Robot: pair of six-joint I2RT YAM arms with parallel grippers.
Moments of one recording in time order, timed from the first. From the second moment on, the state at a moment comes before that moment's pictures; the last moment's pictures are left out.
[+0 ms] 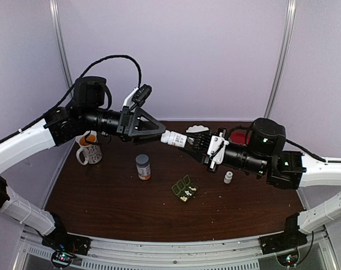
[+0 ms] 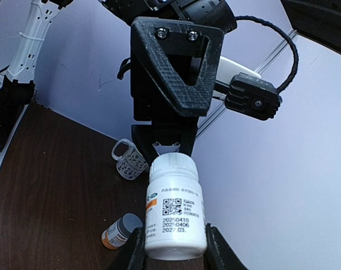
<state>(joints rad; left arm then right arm) -0.83 1.33 1.33 -0.27 0.81 -0.70 1.14 1.15 0.91 0.26 0.01 -0.72</state>
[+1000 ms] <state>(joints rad) -0.83 1.35 1.33 -0.32 0.83 -0.69 1.14 1.17 0.91 0.28 0.01 -0.71</state>
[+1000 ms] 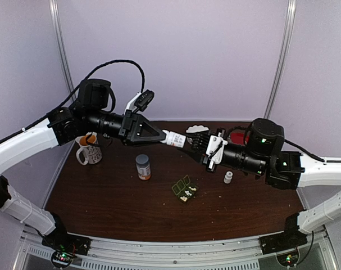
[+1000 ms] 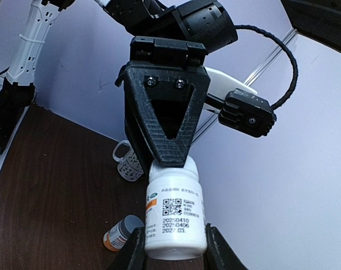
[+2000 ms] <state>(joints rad) -0.98 1.31 1.40 -0.37 0.59 -0.12 1.08 1.09 0.92 0.22 -0.28 -0.17</state>
